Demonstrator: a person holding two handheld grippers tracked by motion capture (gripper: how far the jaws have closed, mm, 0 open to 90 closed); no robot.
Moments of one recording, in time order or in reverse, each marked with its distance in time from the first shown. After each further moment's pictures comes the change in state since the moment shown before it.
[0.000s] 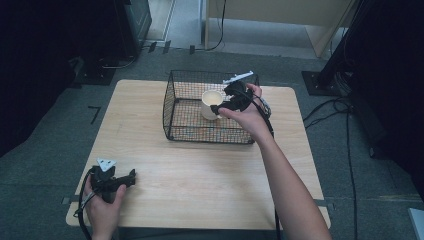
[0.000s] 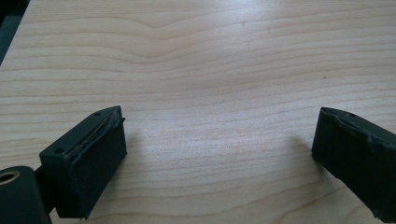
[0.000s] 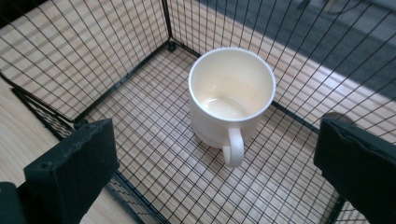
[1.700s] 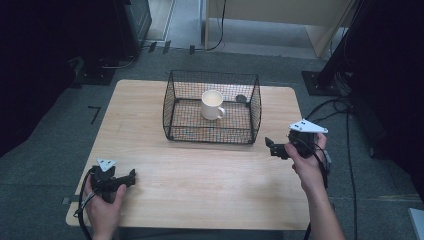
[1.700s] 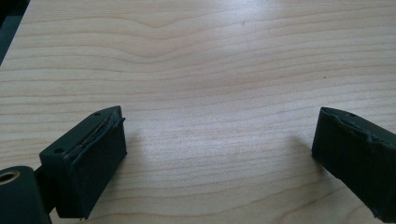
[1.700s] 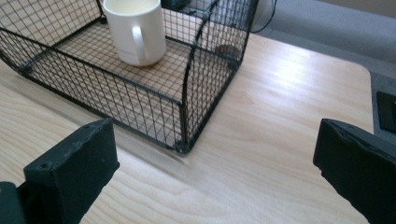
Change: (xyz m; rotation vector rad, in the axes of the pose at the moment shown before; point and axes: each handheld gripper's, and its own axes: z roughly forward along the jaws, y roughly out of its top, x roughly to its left) left arm 0.000 0.000 0.000 0.000 0.000 0.000; right arm -0.043 -0.167 -0.117 -0.183 -0.198 0.108
